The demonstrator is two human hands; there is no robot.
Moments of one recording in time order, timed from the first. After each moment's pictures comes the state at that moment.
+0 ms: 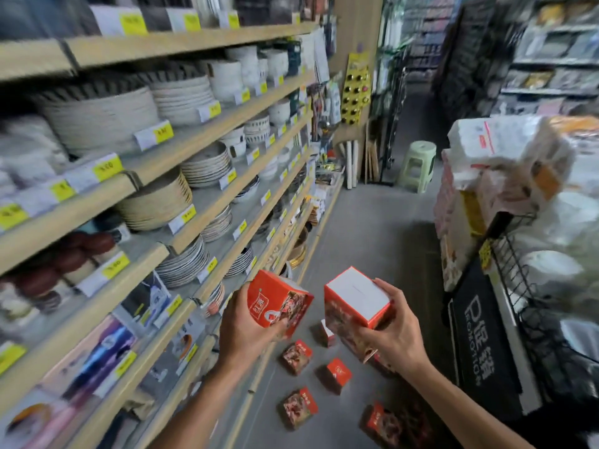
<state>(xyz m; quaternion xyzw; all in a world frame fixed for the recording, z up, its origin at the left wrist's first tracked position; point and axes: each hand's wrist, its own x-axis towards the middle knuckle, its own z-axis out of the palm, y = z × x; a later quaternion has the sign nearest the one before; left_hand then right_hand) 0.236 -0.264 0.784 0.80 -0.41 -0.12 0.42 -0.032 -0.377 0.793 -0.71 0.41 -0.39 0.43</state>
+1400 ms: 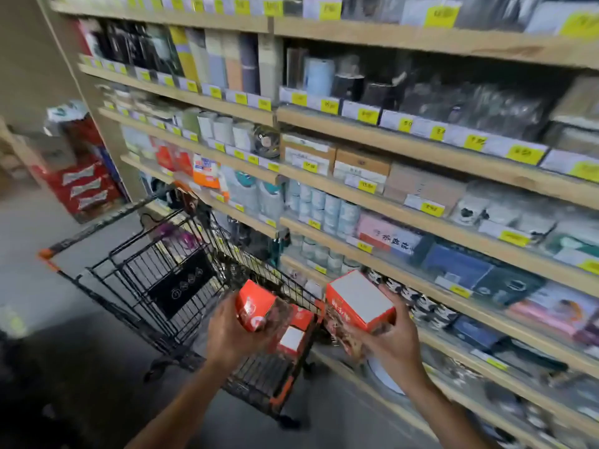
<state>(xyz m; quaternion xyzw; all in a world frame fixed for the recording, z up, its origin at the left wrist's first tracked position) -0.113 0.448 0.764 0.80 0.40 0.20 0.39 0.074 0.198 0.781 -0.73 -0.27 0.10 0.62</state>
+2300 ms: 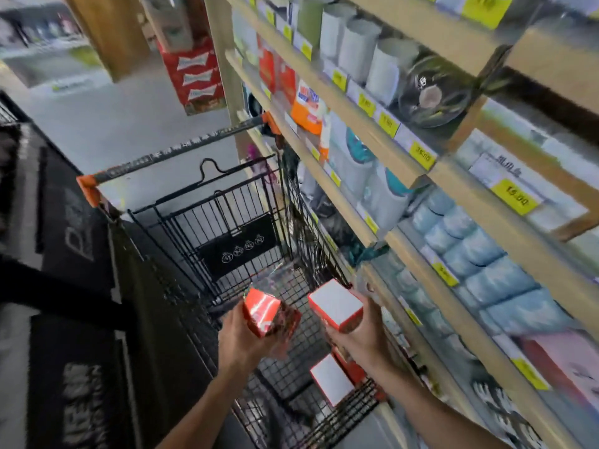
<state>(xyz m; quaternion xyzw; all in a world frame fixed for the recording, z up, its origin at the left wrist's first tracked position) -0.030 0.626 0.614 0.62 0.66 0.19 0.39 0.217 0.546 0.582 -0.77 -0.42 0.27 0.39</state>
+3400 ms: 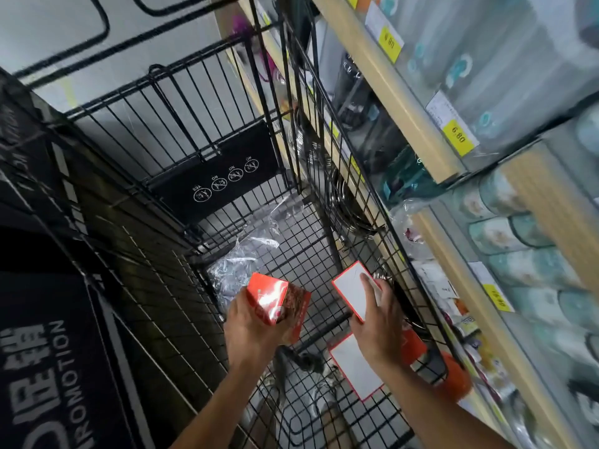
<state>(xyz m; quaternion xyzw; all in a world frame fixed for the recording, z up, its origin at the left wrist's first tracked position) -0.015 0.640 0.409 0.56 0.72 0.09 0.40 0.208 0.557 0.360 -0.87 -0.43 0.22 0.07</state>
